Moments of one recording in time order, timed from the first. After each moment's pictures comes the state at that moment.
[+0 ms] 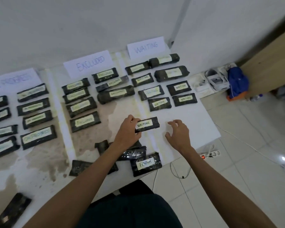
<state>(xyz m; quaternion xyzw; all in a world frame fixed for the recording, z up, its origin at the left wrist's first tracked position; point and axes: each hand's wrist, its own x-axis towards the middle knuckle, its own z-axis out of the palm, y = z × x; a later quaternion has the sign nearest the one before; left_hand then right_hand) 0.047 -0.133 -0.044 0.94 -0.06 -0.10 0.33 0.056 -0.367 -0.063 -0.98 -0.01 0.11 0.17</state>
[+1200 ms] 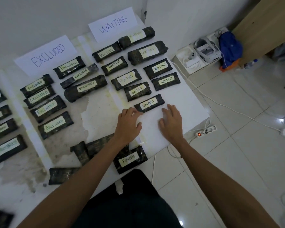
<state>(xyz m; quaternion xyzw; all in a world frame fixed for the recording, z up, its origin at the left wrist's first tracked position) 0.058 -0.208 -0.062 0.95 -0.12 -0.11 0.27 0.047 -0.404 -0.107 -0.97 0.04 0.00 0.24</state>
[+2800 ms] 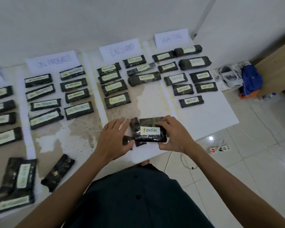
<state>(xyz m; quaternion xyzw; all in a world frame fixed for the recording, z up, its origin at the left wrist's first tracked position) -0.112 0.013 0.013 0.99 -0.08 -0.02 0.13 -0.043 -0.243 0.020 -0.92 -0.32 0.10 0.19</state>
